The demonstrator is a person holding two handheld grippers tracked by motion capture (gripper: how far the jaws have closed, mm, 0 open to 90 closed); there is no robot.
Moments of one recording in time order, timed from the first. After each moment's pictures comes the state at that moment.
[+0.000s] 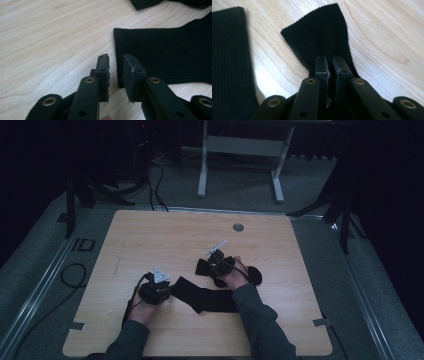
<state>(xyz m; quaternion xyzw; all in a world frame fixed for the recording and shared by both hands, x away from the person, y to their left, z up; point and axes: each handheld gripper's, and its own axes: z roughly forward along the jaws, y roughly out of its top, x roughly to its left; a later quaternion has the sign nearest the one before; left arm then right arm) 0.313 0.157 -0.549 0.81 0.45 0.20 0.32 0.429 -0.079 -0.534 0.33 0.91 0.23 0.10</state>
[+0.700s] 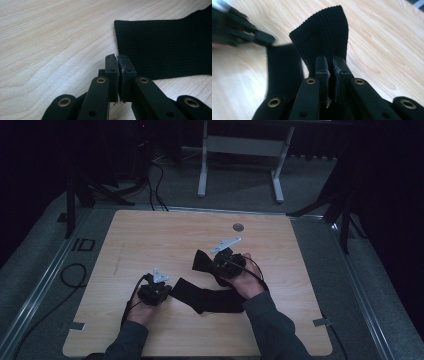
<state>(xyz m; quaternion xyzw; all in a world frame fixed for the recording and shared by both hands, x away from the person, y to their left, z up) 0.312 0.159 -0.553 0.82 0.45 0.17 0.31 0.359 -0.093 -0.434 0.29 0.89 0.32 0.14</state>
